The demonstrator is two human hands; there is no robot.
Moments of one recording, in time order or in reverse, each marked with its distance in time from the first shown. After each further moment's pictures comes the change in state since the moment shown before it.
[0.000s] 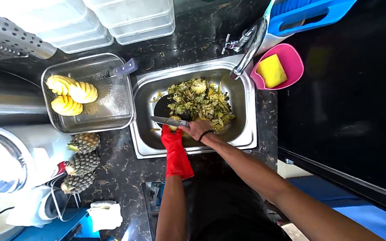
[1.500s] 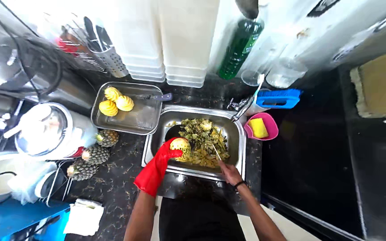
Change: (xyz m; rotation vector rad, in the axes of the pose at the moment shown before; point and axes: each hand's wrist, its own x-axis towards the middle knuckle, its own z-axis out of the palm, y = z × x) left_hand 0.015 -0.010 -0.098 -0.793 -0.673 0.265; right_hand -0.100 0.117 0.000 0.661 0.109 0.220
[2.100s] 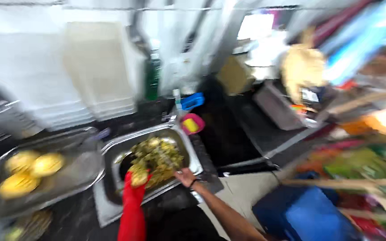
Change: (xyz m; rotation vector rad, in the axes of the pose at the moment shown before) left_hand 0.018 -0.047 0.025 -0.593 0.202 -0.046; right_hand -0.045 -0.017 0.052 0.063 0.262 -0.111
